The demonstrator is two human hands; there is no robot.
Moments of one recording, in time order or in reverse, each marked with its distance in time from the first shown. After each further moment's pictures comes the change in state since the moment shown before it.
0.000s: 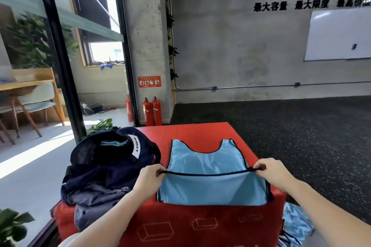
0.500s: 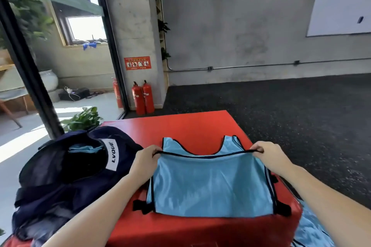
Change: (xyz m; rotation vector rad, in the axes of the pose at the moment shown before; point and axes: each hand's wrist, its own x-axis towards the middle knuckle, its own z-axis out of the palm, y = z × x) left_hand 0.145 -0.009 0.042 -0.052 -0.022 -0.065; right_hand 0.135 0.014 0.016 0.117 0.019 0.085
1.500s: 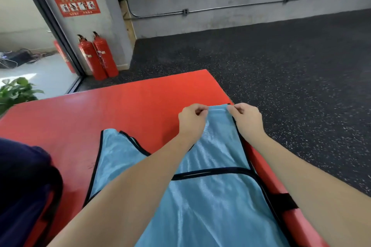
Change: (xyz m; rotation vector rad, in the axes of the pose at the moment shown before) left_hand 0.211 0.113 0.305 -0.401 -0.130 -0.060; right_hand 0.215 0.085 0.111 0.281 0.300 0.150
